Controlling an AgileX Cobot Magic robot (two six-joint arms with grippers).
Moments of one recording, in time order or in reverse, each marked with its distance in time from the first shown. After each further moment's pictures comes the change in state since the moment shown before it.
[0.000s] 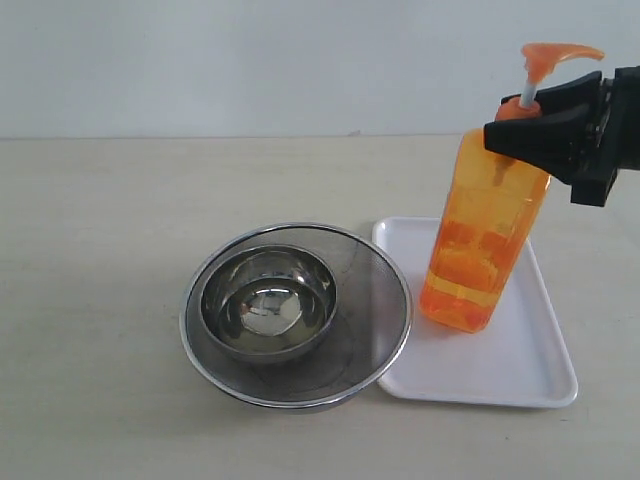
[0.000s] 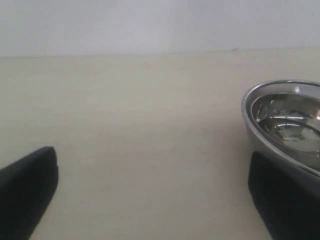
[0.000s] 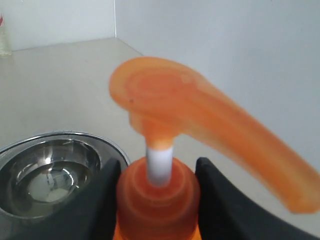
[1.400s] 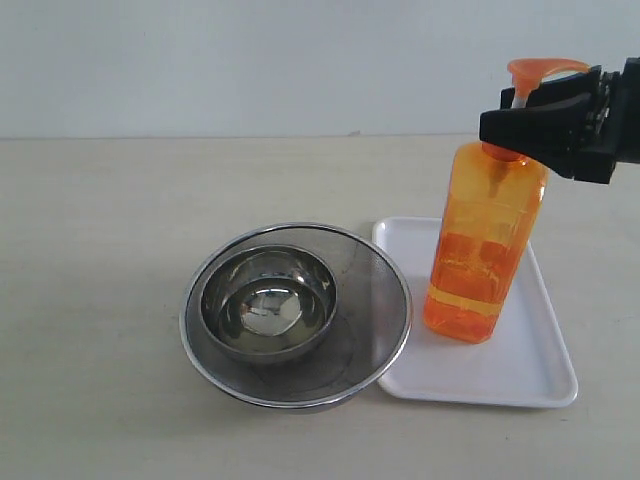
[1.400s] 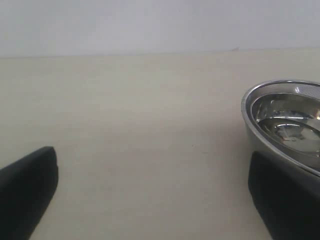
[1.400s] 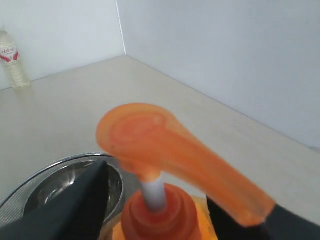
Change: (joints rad) left arm 0.000 0.000 0.000 0.000 0.000 0.000; right arm 0.000 0.012 -0.010 0.008 -0.044 0.146
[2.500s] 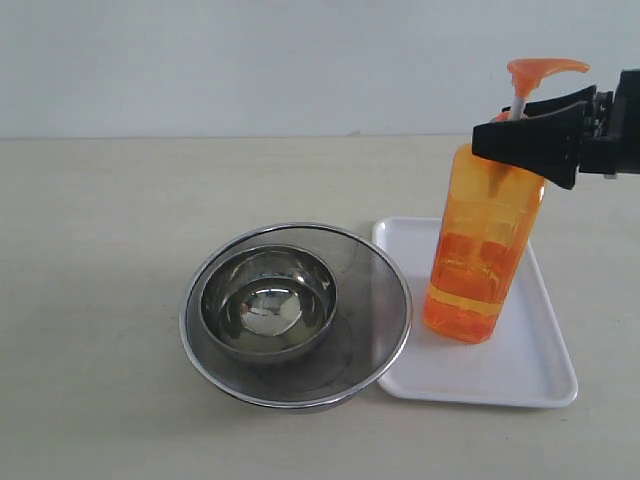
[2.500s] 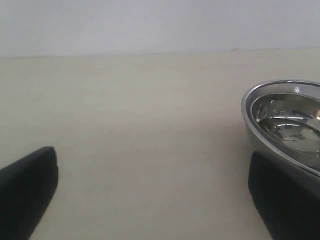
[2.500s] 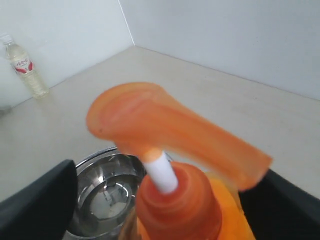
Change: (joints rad) left arm 0.000 0.000 0.000 0.000 0.000 0.000; right arm 0.000 0.000 0.000 -0.057 -0.001 0.208
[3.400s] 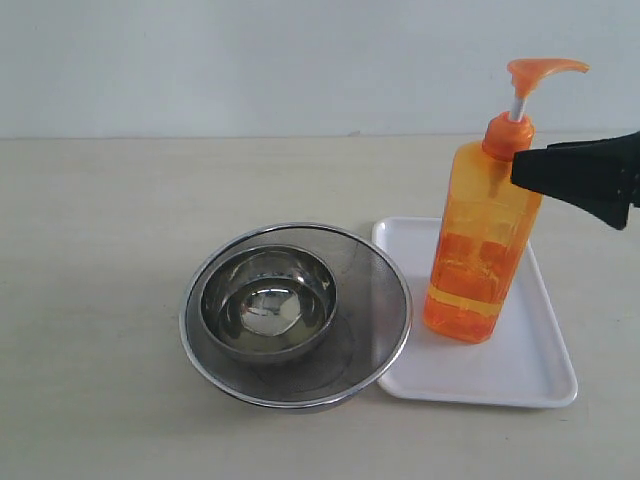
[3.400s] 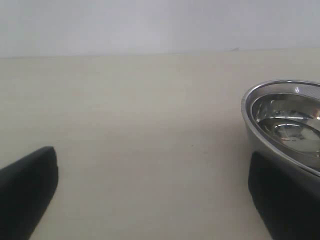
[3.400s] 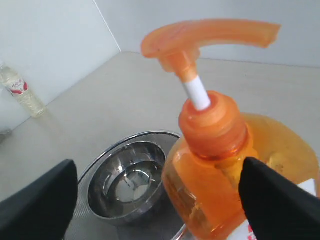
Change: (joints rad) left arm 0.000 0.000 0.000 0.000 0.000 0.000; right arm -0.105 -0.220 0.231 0.003 -0.001 0.105
